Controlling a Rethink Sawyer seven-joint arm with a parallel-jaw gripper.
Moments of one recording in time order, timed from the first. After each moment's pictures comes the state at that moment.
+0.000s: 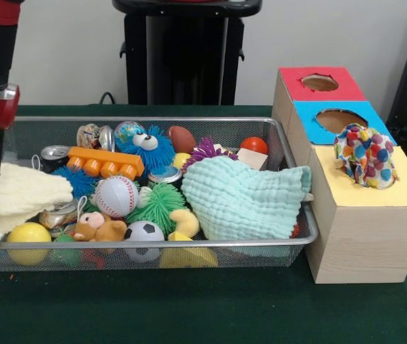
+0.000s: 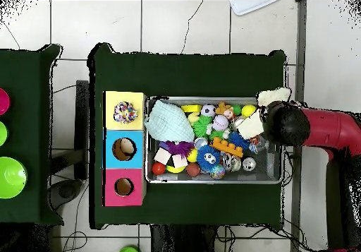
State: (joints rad) arm -0.77 -0.62 0.38 1.36 -0.70 0.66 1.46
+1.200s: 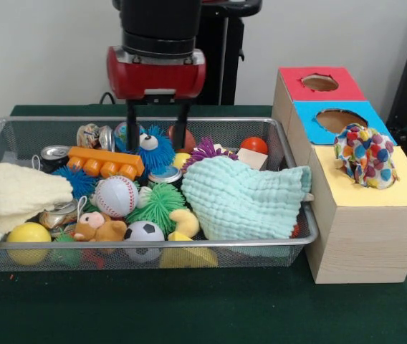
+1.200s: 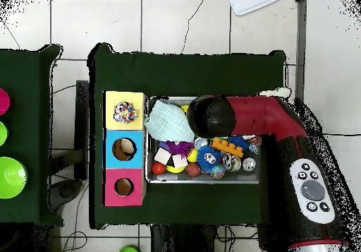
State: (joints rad) arm -0.51 -0.73 0.34 1.50 -0.45 0.70 1.47
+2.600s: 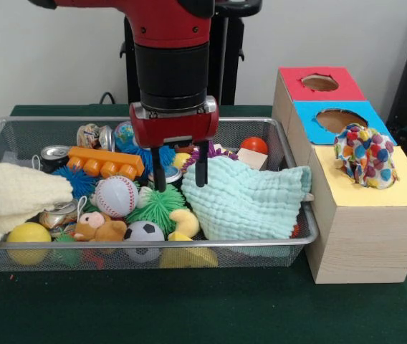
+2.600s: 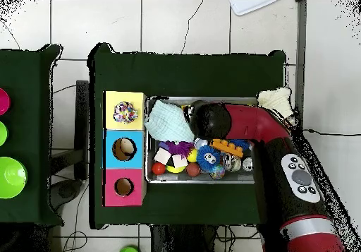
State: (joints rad) arm -0.52 -0.59 0.32 1.53 -0.32 0.57 1.47
